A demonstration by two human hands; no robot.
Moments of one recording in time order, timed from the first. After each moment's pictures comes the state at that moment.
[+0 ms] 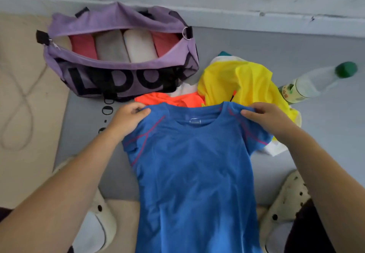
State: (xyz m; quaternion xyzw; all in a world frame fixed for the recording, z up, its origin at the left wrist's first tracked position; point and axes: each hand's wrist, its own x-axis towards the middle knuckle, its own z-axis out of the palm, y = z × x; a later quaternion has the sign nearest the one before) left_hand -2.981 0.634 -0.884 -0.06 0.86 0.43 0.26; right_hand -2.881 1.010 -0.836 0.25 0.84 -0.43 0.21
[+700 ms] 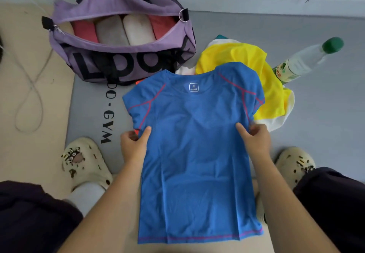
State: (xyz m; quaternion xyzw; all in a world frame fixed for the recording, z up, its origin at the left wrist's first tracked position) left_hand -2.847 0.634 -0.909 -0.36 0.80 0.46 0.15; right_hand -2.770 0.953 -0.886 0.48 0.77 -0.42 0.02
